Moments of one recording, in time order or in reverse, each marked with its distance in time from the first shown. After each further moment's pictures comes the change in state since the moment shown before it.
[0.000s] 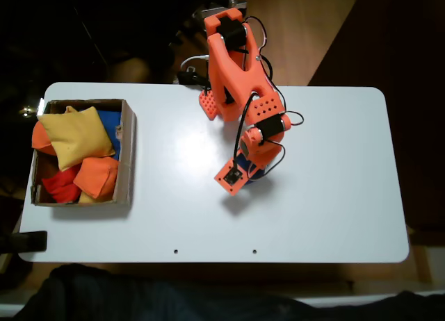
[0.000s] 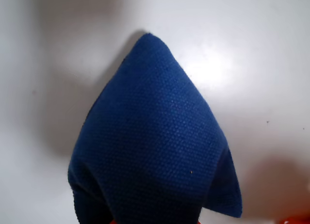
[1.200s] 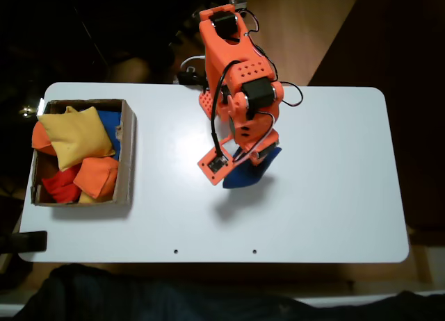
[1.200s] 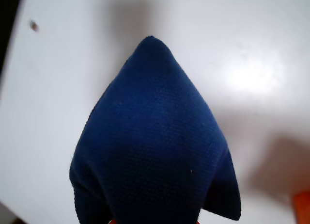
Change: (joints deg) arm 7.3 15.2 -13.0 12.4 3.9
